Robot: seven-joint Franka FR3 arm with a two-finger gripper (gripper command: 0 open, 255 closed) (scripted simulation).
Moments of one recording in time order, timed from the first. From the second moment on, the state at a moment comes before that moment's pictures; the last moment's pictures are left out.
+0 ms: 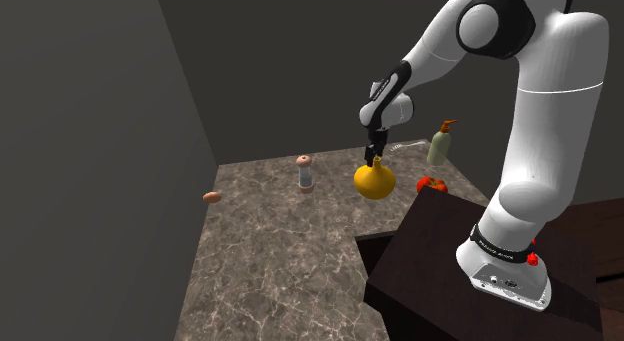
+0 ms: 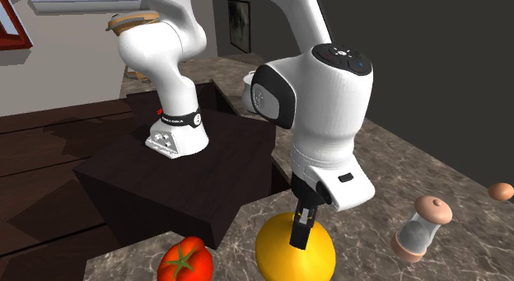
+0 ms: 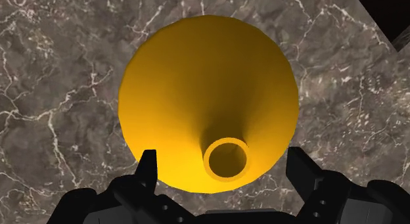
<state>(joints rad) -0.13 0.27 -0.29 -2.37 0.17 2.59 -0.56</state>
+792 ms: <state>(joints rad) -0.13 0.26 -0.30 -2.36 0.16 2.58 -0.56</state>
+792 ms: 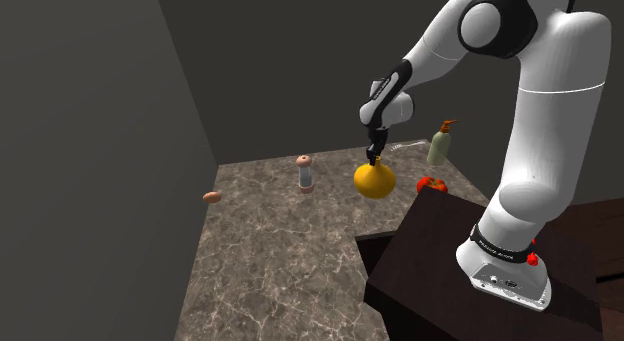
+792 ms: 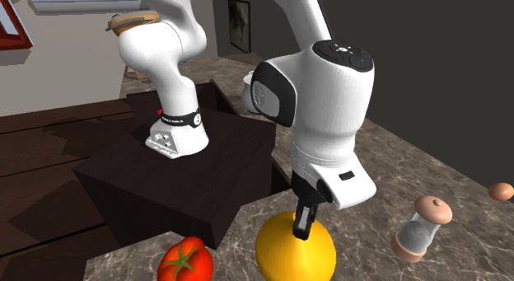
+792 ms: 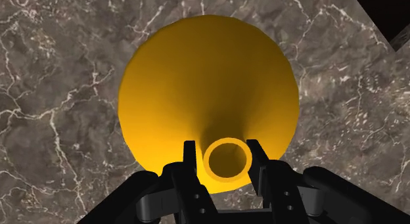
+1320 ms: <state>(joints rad) -0.11 0.16 -0.32 -2.36 0.10 2.49 -0.51</state>
